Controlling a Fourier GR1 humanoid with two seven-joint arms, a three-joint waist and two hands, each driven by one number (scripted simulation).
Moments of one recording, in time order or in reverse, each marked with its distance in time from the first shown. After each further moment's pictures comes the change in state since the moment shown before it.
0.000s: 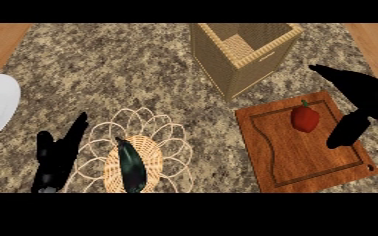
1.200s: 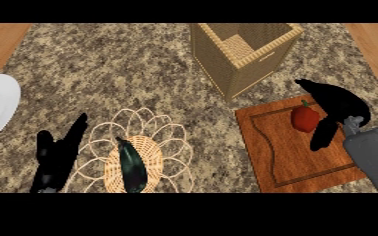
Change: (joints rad) left arm 0.008 -0.022 0.024 -0.019 -0.025 -0.023 0.030; right arm 0.015 0.154 0.032 0.222 0.228 -0.032 -0.115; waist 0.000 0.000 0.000
